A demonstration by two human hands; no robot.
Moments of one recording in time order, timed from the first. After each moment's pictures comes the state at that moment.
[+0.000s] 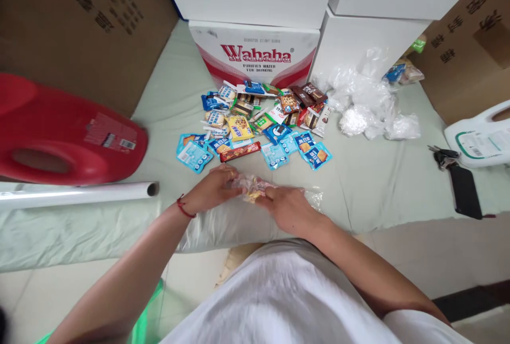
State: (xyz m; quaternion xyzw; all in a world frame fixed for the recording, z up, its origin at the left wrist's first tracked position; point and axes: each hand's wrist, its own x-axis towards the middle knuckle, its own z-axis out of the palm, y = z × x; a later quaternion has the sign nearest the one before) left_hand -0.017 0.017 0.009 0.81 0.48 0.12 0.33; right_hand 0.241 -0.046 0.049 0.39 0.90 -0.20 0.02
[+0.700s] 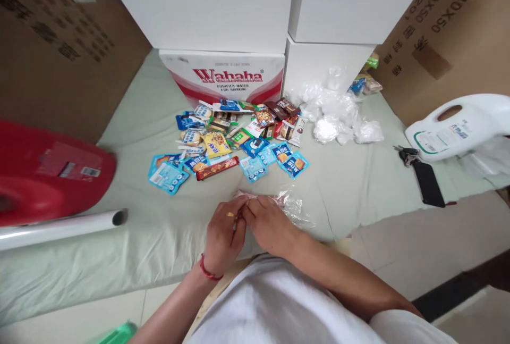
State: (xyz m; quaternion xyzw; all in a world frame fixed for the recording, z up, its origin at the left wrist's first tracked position) left_hand 0.077 -0.070 0.007 0.76 0.49 0.40 0.16; right_hand 0.236 -0.064 0.042 0.43 0.89 -0.13 -0.06
